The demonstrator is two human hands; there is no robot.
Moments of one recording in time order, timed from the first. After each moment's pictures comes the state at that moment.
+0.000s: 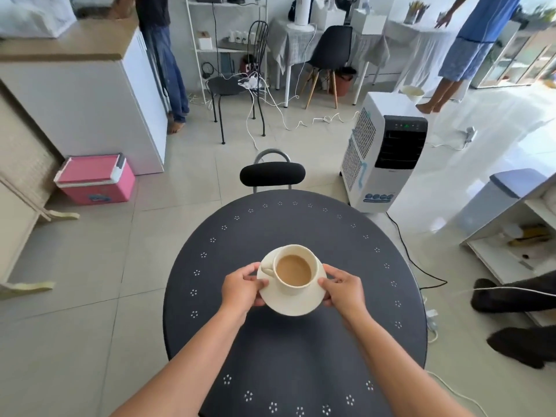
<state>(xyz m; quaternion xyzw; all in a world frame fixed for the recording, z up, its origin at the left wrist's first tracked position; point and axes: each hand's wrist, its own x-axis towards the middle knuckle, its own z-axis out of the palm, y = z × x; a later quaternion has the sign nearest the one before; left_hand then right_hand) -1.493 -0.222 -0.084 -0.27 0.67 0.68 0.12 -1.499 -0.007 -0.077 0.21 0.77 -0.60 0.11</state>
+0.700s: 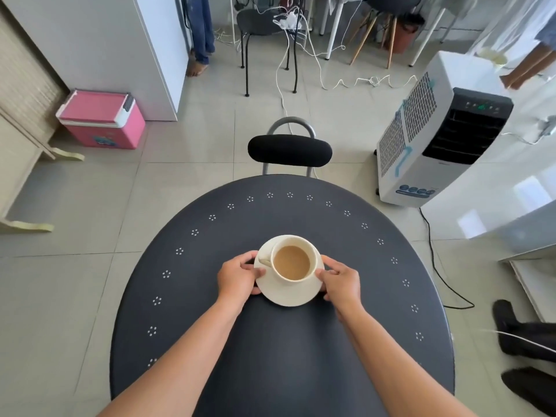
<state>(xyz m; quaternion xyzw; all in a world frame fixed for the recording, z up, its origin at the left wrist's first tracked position) -1.609 -0.198 -0.166 -0.37 0.66 0.64 0.10 -1.648 0.005 -0.169 0.24 0.78 -0.55 0.20</state>
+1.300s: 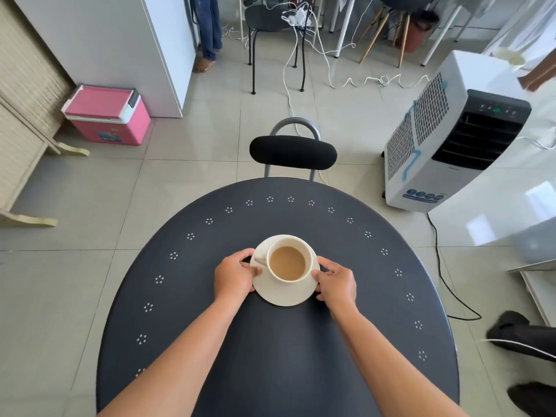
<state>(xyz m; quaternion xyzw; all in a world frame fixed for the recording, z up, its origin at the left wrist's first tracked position) -1.634 -0.197 -0.177 -0.38 0.72 0.57 0.07 -1.675 -0.002 -0.182 0.22 0.81 -0.51 0.20</state>
